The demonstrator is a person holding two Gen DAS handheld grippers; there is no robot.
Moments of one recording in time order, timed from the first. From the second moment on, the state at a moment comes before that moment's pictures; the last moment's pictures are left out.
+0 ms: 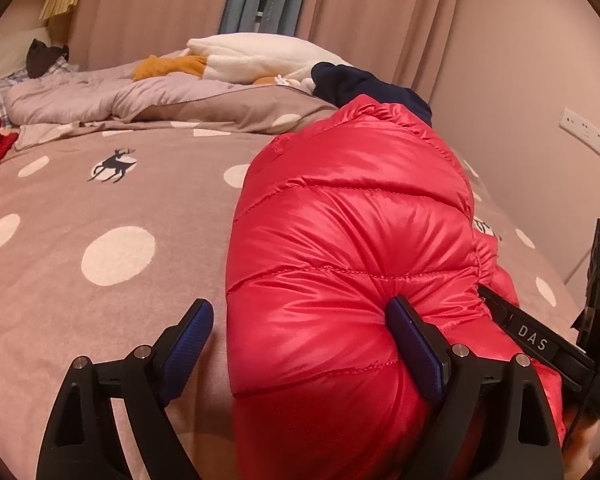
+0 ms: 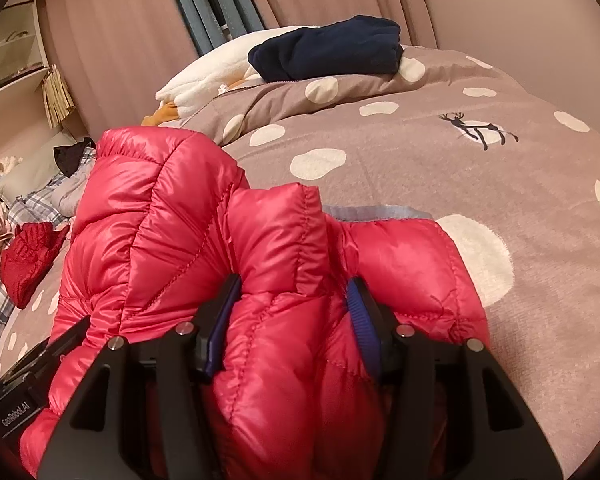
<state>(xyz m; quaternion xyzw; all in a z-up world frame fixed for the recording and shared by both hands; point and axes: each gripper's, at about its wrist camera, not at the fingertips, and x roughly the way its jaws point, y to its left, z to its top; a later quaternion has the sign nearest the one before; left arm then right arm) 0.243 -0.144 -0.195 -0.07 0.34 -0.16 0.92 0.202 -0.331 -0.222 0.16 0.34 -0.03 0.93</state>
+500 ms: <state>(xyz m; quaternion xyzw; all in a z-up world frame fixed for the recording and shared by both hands) 0.241 -0.143 -0.197 -0.07 0.33 -0.15 0.93 0.199 -0.332 -0.220 0.17 0.33 -0.03 0.93</state>
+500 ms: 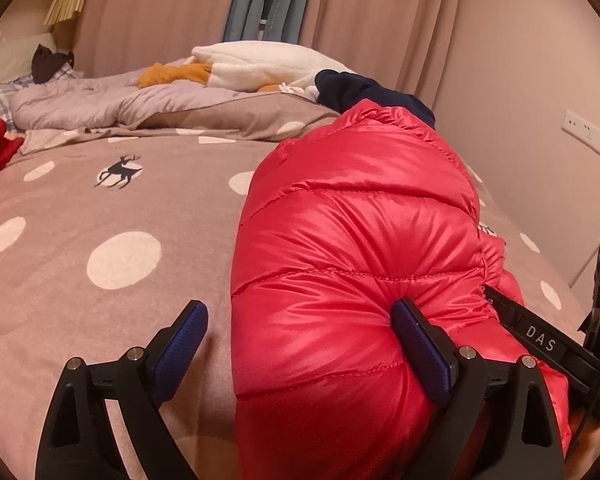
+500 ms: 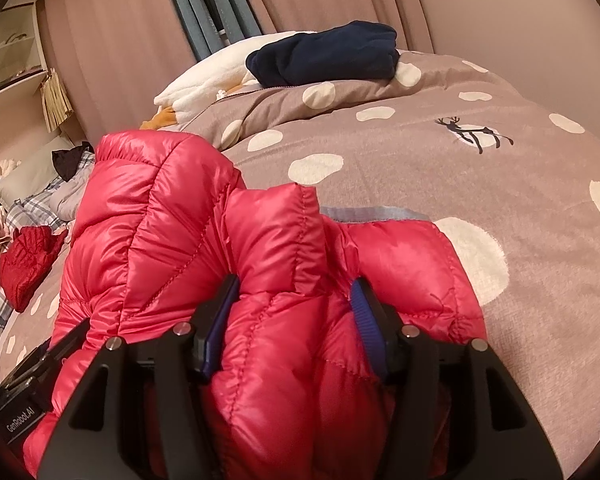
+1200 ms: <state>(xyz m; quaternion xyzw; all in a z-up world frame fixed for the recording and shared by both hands) 0.231 -0.150 -0.193 -0.04 0.31 -0.12 0.94 0.199 -0.335 -0.220 0.17 0.32 -0.04 0.93</state>
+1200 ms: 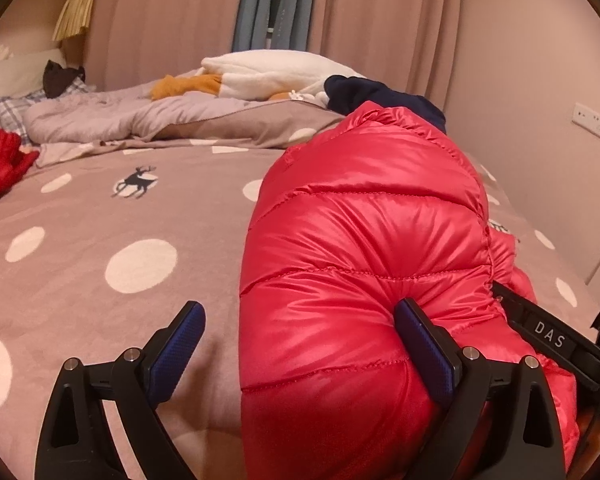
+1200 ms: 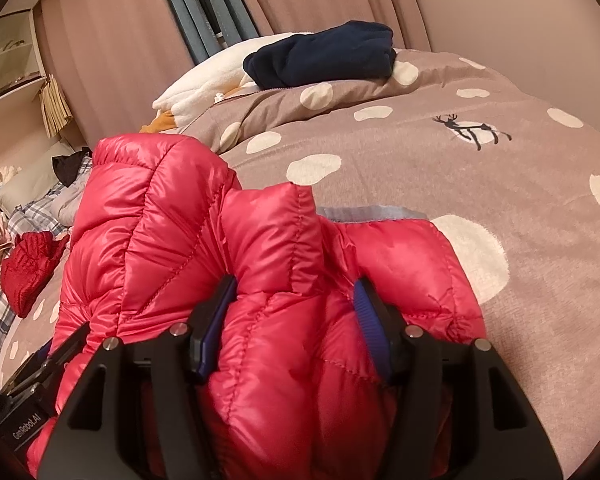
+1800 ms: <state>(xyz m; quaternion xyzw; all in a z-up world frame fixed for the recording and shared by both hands) 0.230 -0.081 -0.152 -0.16 0.34 -0.18 0.91 0.124 -0.379 -0.163 0.25 0.28 -0.09 0.92</state>
